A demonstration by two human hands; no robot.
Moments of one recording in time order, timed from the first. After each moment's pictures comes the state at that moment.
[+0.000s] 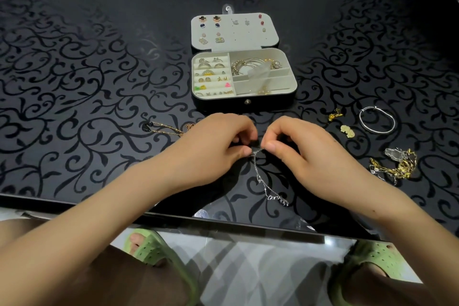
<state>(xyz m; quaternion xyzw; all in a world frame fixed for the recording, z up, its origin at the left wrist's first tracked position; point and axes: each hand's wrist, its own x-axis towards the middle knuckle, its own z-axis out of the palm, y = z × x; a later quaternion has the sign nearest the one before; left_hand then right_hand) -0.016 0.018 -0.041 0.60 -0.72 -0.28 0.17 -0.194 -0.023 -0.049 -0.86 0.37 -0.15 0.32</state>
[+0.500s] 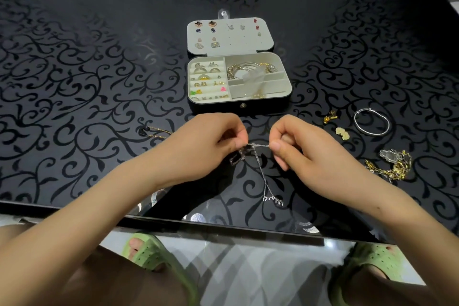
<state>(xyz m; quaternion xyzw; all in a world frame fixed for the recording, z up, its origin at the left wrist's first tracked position) -0.010 0.015 -0.035 0.62 -0.69 -0.32 0.19 -0.201 -0.025 -0.046 -0.83 0.37 -0.15 0.40</state>
